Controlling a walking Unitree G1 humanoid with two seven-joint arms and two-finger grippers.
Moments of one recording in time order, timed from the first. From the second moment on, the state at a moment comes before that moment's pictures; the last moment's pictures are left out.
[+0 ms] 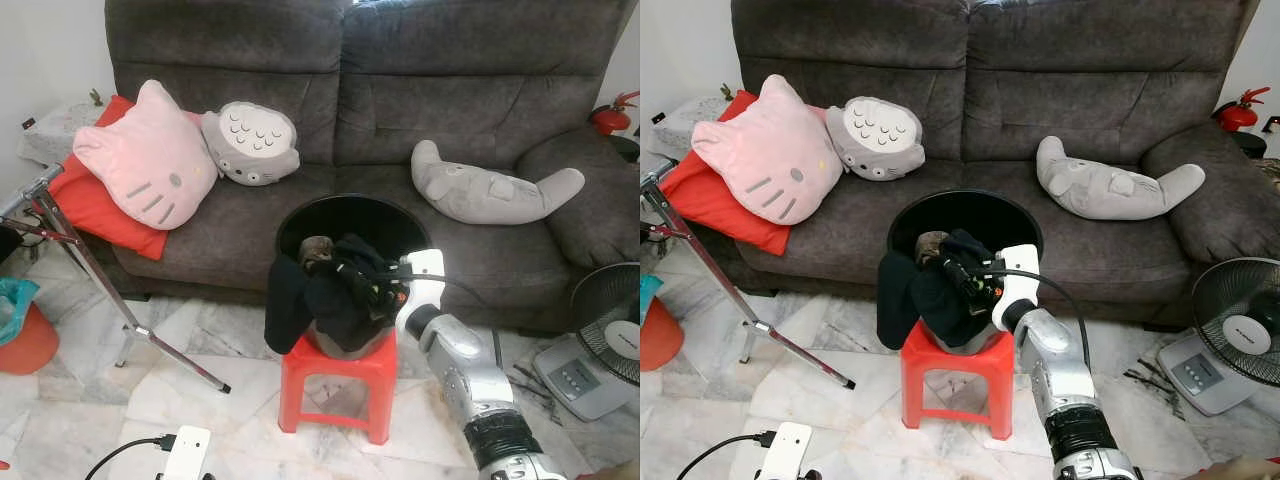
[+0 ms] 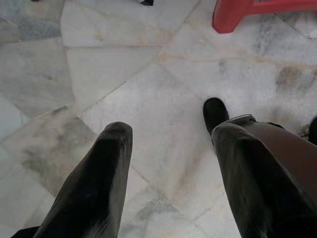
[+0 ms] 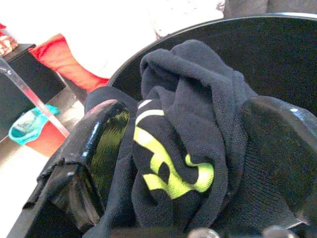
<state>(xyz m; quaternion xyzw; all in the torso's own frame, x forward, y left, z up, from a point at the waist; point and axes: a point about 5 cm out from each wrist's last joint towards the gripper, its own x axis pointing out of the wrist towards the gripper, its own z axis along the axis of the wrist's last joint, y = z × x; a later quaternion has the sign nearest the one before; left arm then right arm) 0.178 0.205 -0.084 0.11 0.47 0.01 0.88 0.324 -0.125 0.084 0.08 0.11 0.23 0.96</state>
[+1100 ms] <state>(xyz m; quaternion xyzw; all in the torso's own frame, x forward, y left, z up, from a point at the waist) 0.178 0.205 -0.084 0.11 0.47 0.01 0.88 0.332 -0.144 0.078 0.09 0.09 0.12 0.98</state>
